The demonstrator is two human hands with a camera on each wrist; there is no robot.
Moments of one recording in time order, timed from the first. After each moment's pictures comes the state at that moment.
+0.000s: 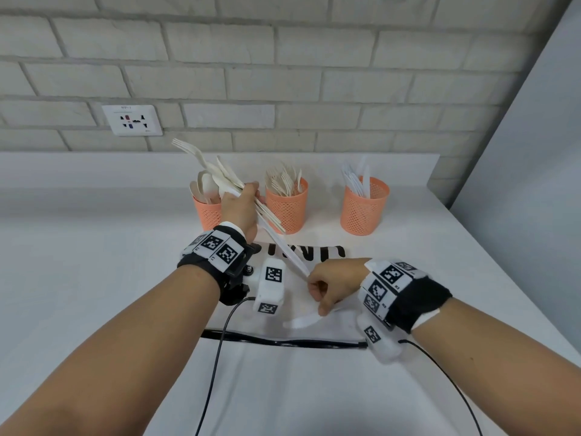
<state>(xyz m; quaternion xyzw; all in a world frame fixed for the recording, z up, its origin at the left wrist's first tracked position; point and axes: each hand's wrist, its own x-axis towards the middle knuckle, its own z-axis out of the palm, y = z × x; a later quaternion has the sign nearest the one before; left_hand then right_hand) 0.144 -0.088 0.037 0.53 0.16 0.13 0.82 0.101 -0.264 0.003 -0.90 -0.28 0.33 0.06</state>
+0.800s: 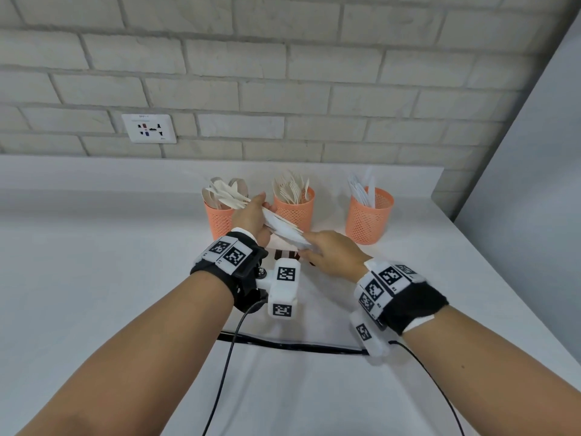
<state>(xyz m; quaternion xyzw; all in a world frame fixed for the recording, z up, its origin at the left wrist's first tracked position) 0.140 -0.090 0.037 0.42 0.24 0.06 0.87 0.106 -0.248 0.023 -0.94 -0.27 0.03 0.19</state>
